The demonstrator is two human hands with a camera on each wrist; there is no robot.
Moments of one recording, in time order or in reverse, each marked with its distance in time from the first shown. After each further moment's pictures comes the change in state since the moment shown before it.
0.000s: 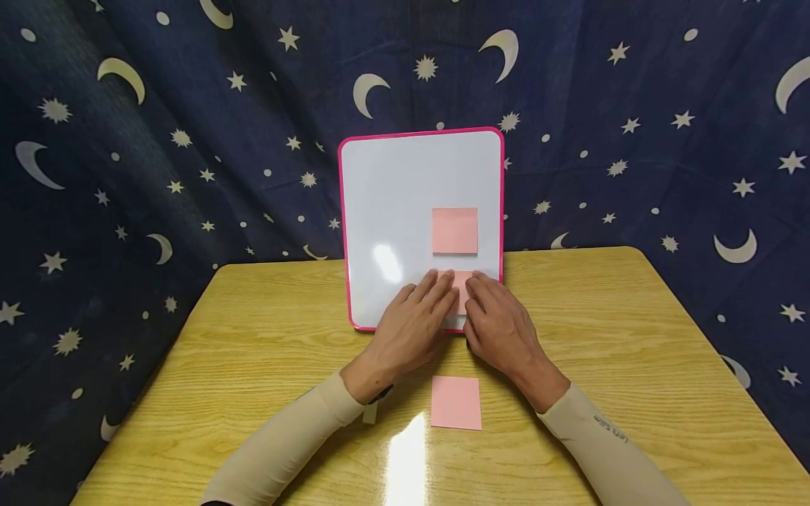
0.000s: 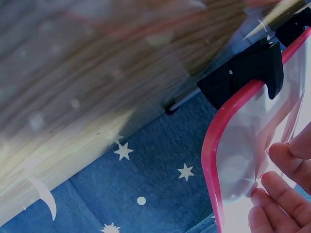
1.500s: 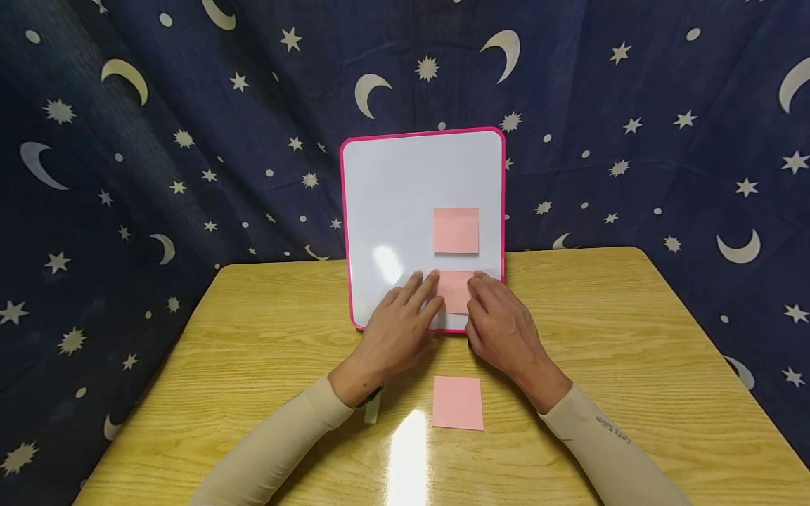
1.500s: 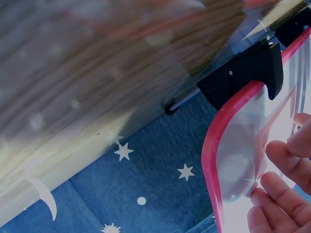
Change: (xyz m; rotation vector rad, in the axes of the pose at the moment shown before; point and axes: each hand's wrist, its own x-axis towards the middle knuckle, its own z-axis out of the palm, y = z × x) left_hand -0.014 -0.013 0.000 -0.043 -0.018 -0.042; right_hand 0.000 -0.001 -0.002 -0.016 -0.060 0.026
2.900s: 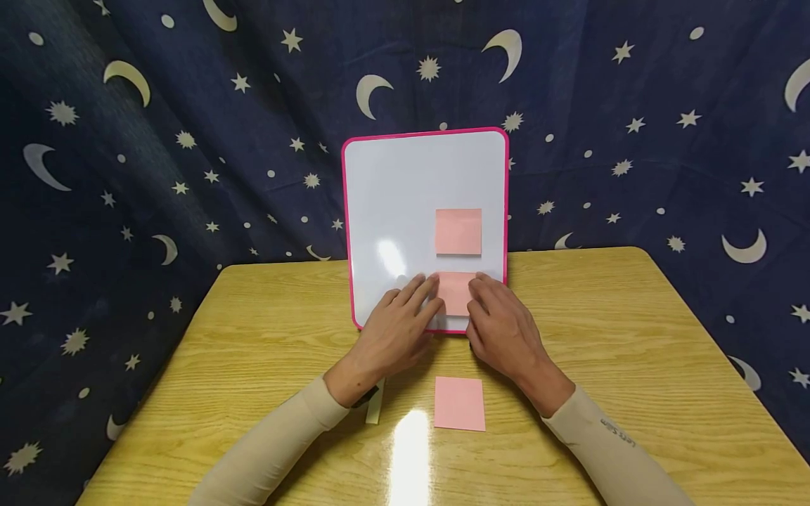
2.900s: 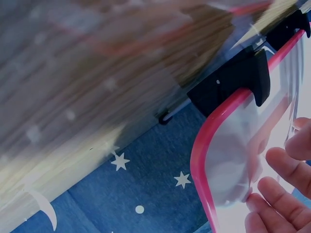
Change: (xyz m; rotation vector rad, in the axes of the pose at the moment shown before) left_hand -0.004 -0.007 0.003 -0.060 -0.008 0.033; right_hand 0.000 -0.001 0.001 0.031 0.042 -0.005
